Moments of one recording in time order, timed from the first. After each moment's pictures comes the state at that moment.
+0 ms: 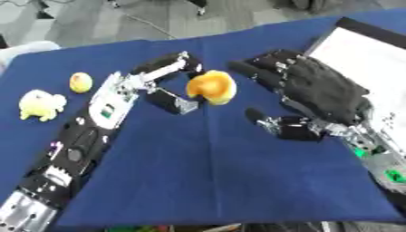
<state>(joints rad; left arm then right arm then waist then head) -0.90 0.16 -0.31 -1.03 -0.28 -0.55 -0.56 -0.47 -0.51 0.45 -1.99 0.97 -0.22 0.16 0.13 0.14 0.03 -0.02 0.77</state>
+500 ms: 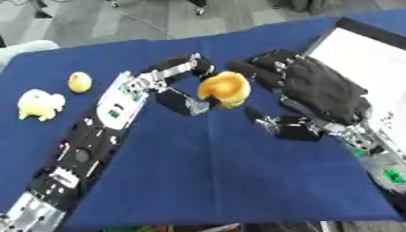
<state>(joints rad) -0.90 0.12 -0.32 -1.07 -0.20 -0.46 -0.66 -0.47 -0.51 0.45 -1.99 0.97 -0.22 0.16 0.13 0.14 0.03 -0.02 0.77</state>
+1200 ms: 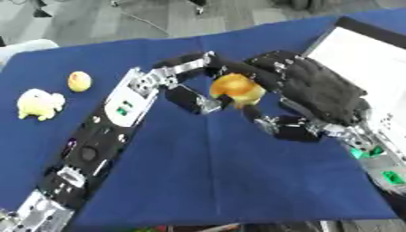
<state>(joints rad) -0.91 0.10 -0.33 -1.13 -0.10 -0.39 -0.72 -0.47 -0.51 0.46 -1.99 0.97 -0.21 0.17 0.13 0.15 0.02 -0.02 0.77</state>
